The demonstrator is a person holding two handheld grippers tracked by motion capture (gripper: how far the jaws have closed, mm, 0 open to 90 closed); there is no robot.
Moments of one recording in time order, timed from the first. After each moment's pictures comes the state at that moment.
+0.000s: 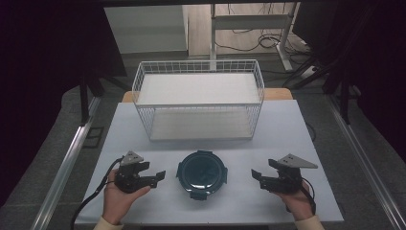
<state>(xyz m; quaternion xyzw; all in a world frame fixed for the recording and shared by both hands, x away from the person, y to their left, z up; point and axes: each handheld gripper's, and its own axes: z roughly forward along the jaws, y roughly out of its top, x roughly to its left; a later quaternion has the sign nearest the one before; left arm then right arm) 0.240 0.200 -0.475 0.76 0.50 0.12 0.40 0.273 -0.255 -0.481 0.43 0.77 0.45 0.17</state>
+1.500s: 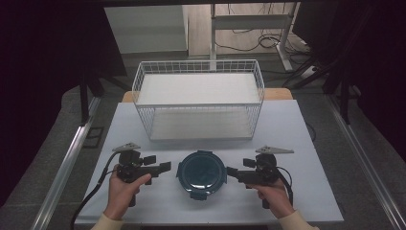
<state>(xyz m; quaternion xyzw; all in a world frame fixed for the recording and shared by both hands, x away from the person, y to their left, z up) 0.268 0.195 -0.459 0.71 0.52 -0.01 0.48 0.291 -0.191 -0.468 0.45 0.75 0.47 0.01</state>
